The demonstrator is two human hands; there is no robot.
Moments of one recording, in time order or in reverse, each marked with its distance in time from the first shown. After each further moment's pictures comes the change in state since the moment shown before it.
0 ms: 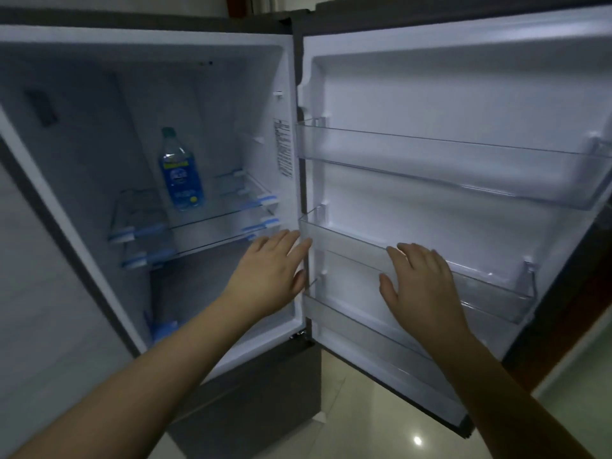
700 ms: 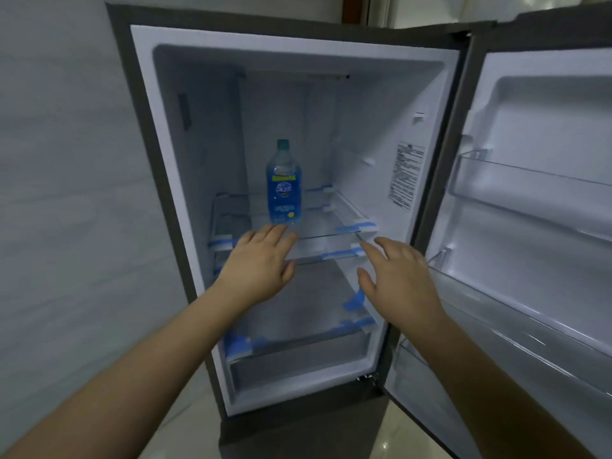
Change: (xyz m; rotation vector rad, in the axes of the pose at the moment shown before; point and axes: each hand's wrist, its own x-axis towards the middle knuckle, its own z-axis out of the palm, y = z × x) left_hand -0.047 -0.215 0.022 0.080 -0.051 -0.297; right_hand 0.128 -0.200 0.088 0.122 -0.028 -0.281
